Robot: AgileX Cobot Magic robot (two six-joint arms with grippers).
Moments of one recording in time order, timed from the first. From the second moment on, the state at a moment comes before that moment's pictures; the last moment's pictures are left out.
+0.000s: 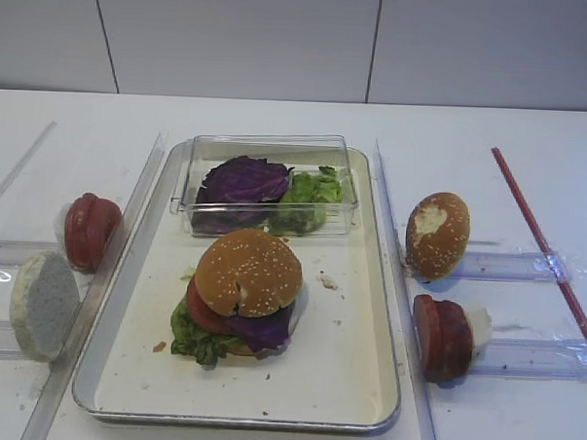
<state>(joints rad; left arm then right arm) -0.03 -0.02 -0.49 -0.06 1.18 0.05 -0.04 -0.02 -0.48 0.11 1.14 -0.13</state>
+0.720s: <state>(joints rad) -0.03 -0.02 -0.49 -0.06 1.18 0.05 -0.04 -0.02 -0.48 0.08 1.14 -0.09</state>
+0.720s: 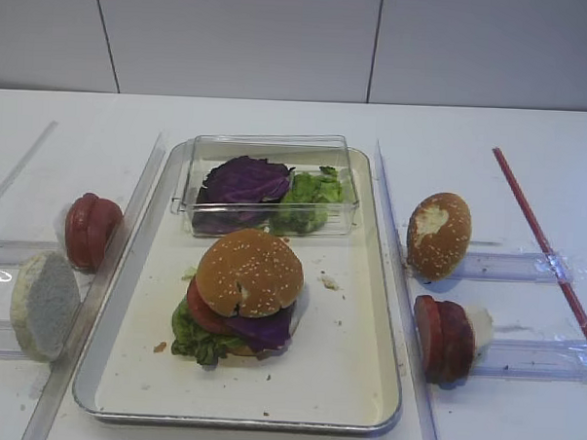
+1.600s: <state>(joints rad) -0.03 -0.02 -0.49 -0.06 1.18 0.05 -0.04 -0.02 -0.48 0.07 1.14 -0.09</state>
